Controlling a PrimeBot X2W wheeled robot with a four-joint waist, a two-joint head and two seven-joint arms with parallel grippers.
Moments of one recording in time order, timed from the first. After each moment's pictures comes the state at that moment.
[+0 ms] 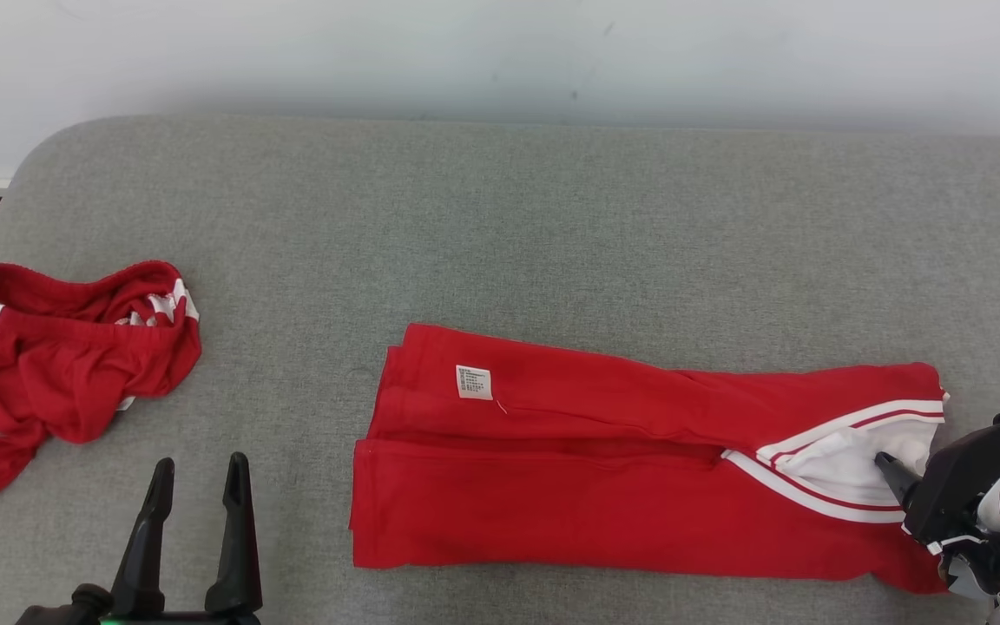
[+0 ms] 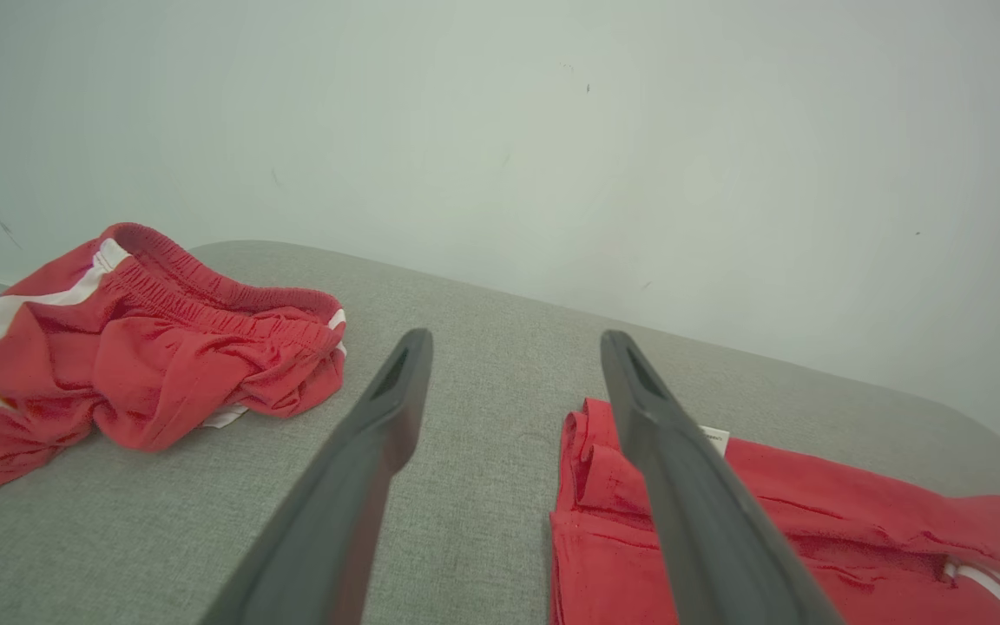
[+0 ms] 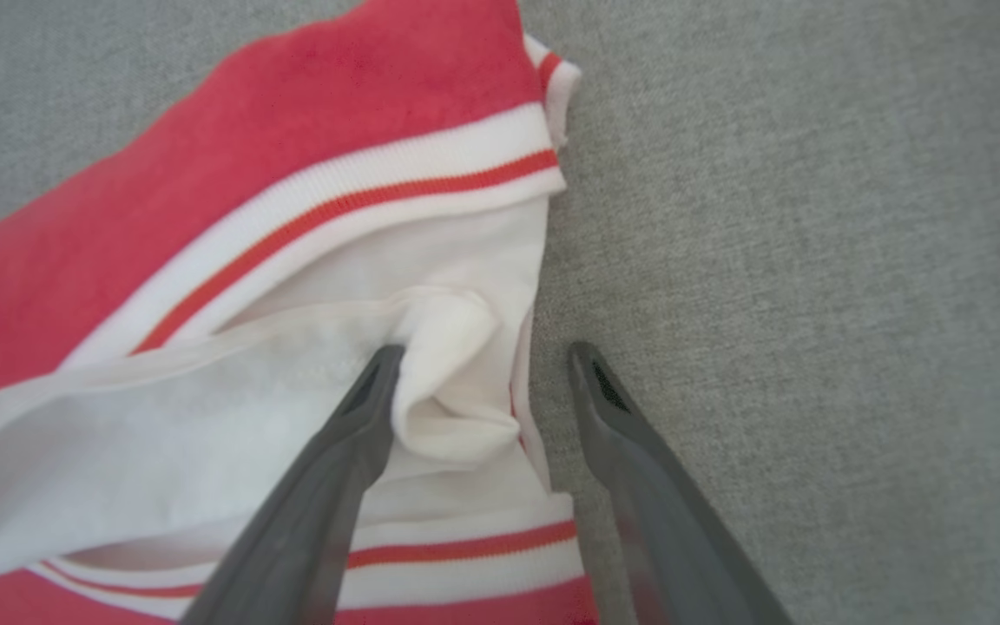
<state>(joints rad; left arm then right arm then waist) 0.07 0.05 0.03 -0.10 -0.31 -0.13 -0.26 -0.38 -0.24 -0.20 0.60 0.39 0.13 0.61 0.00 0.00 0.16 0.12</state>
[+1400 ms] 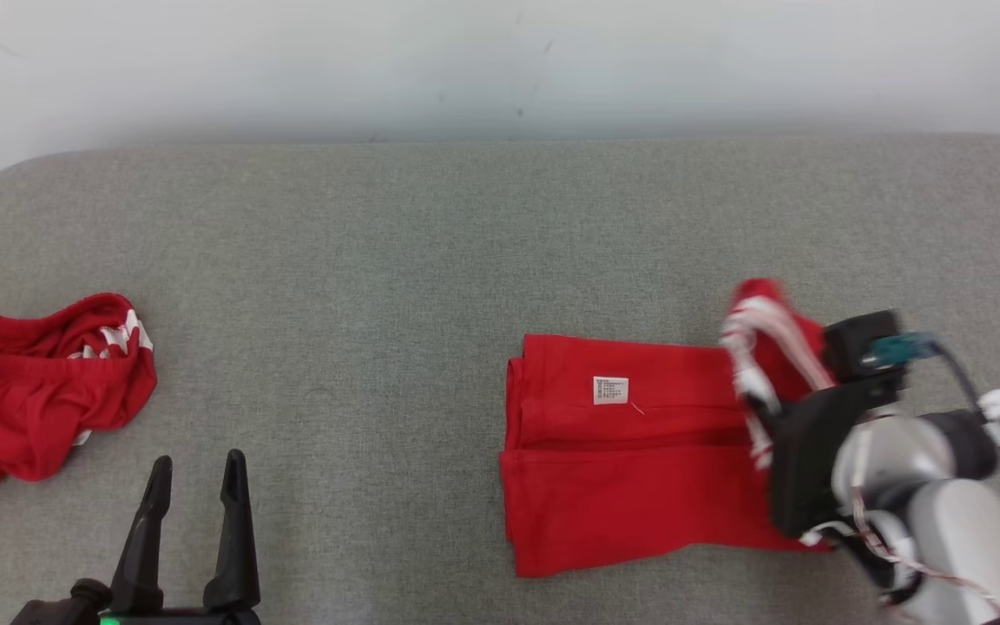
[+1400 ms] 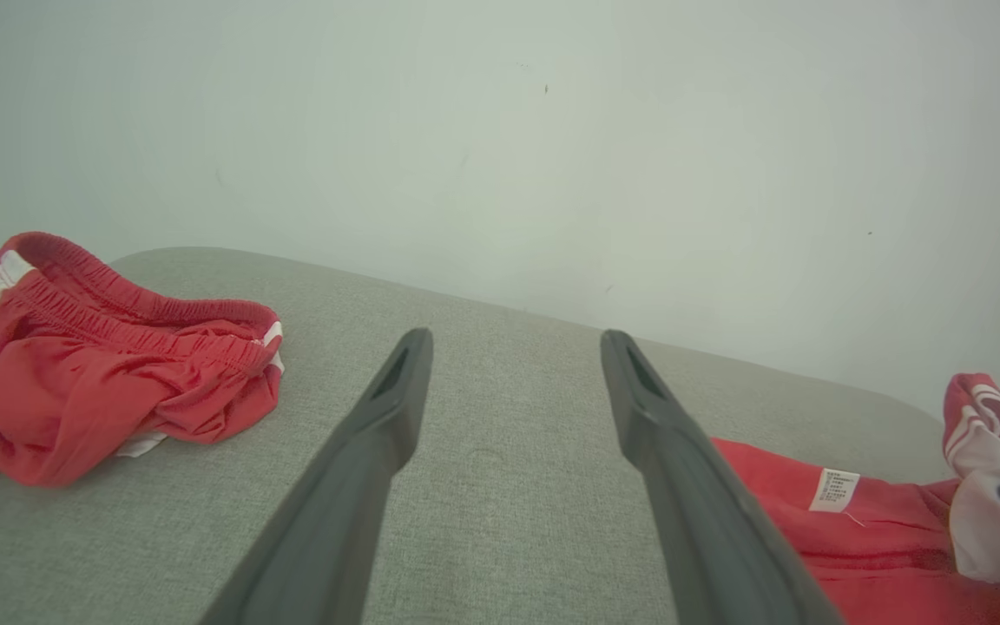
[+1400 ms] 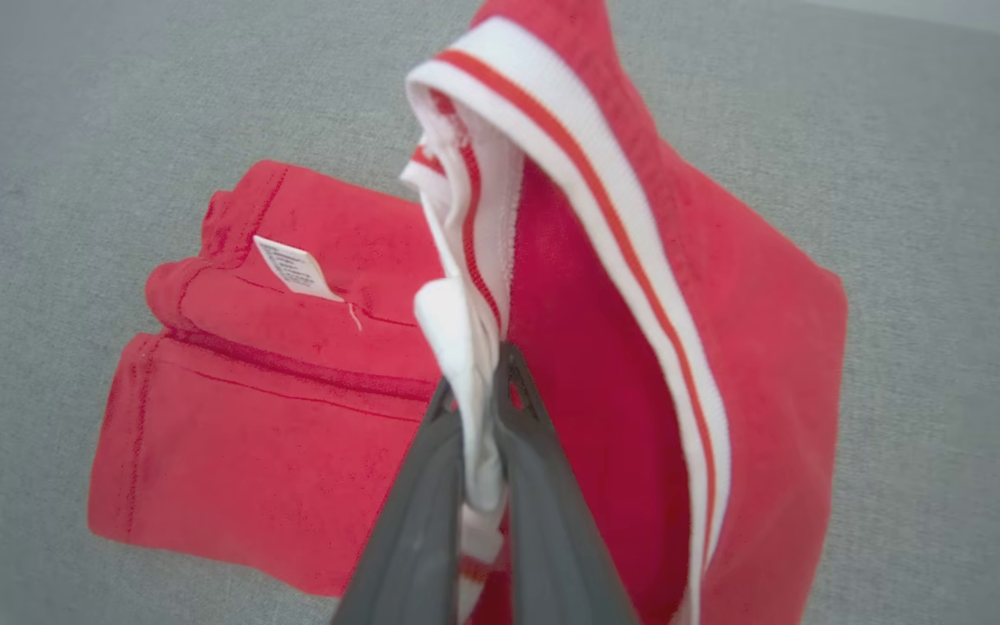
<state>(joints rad) 0.06 0.05 0.03 -0.08 -0.31 -0.12 -0.26 -0.33 -0.21 0.07 0.08 0.27 0.13 0.74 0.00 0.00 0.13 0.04</state>
